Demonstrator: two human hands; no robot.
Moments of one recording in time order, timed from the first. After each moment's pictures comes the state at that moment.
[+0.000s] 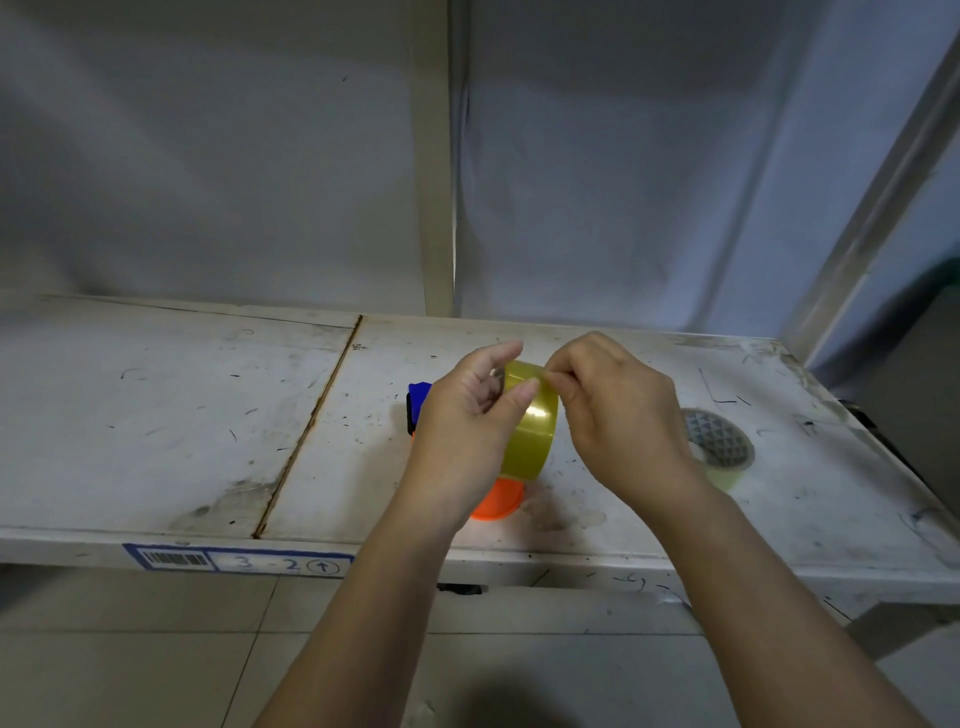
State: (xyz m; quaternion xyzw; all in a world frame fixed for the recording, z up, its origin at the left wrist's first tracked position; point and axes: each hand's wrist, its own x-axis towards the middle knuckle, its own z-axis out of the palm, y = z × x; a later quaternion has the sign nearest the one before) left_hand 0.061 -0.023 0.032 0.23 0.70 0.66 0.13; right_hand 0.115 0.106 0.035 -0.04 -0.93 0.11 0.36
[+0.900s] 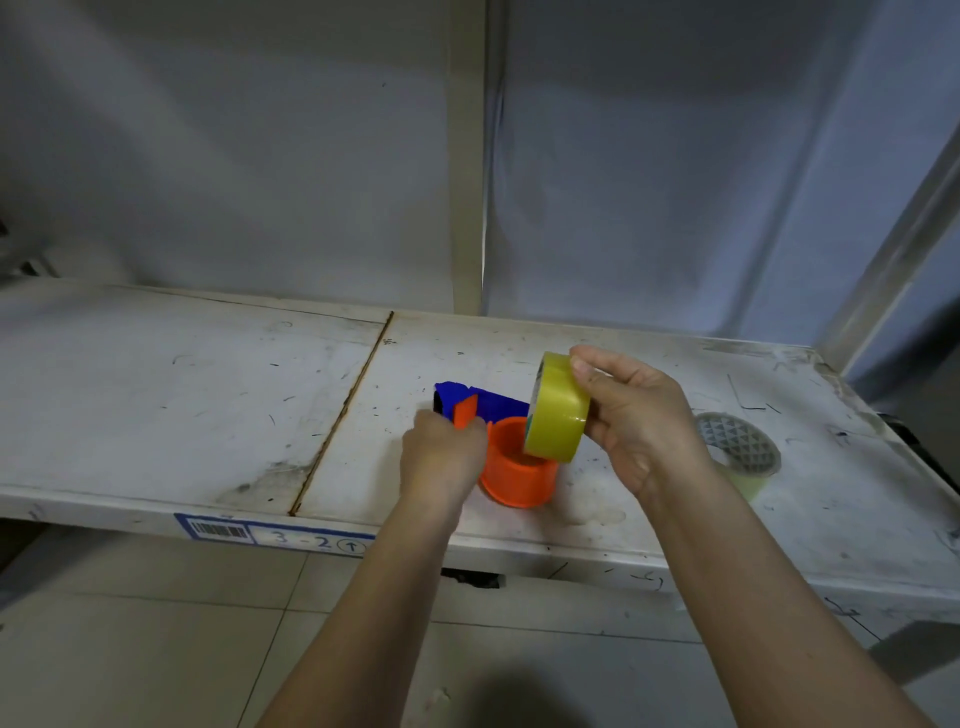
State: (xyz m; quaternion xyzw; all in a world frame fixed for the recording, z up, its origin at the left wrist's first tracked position) left_hand 0.033 -0.034 -0.007 -0.01 0.82 0.55 0.12; right_hand 0.101 0.097 0.034 -0.25 -0.55 0.77 0.21
